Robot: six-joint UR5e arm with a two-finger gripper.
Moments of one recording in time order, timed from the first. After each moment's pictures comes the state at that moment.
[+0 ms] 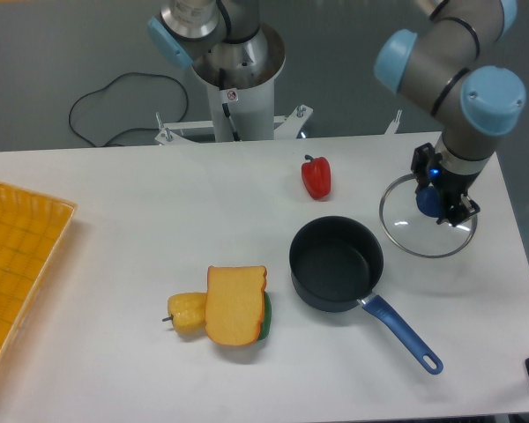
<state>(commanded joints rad) 2.88 -1.99 -1.52 -1.22 1.61 1.92</state>
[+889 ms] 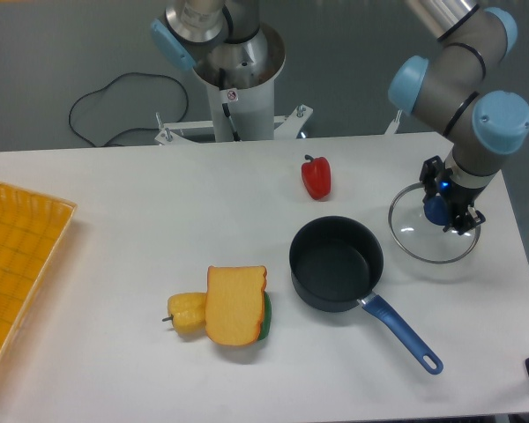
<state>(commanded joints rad) 2.90 -2.04 -1.56 -1.14 1.60 1.95</state>
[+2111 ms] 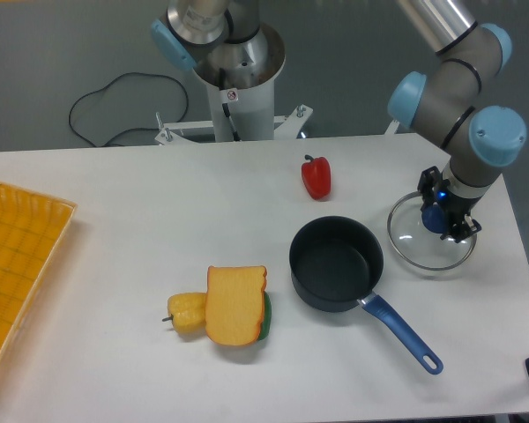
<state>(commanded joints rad) 2.90 -2.08 -1.59 -1.09 1.60 1.95</state>
